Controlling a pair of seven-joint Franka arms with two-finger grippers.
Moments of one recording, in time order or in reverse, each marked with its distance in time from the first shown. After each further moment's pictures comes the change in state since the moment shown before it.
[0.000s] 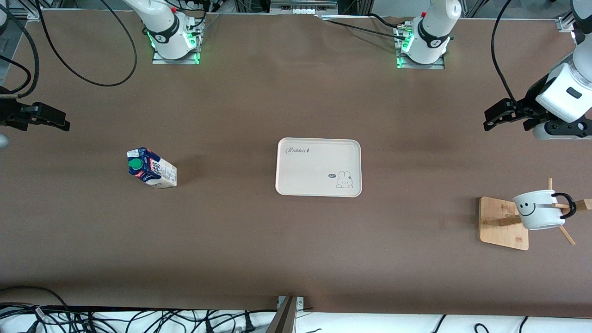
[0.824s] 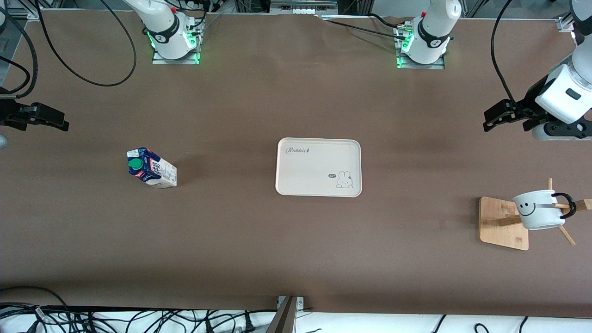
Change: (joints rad) left arm 0.000 0.003 0.000 0.000 0.000 0.001 0.000; right arm -0.004 0.000 -0.001 -0.002 0.000 0.000 -0.001
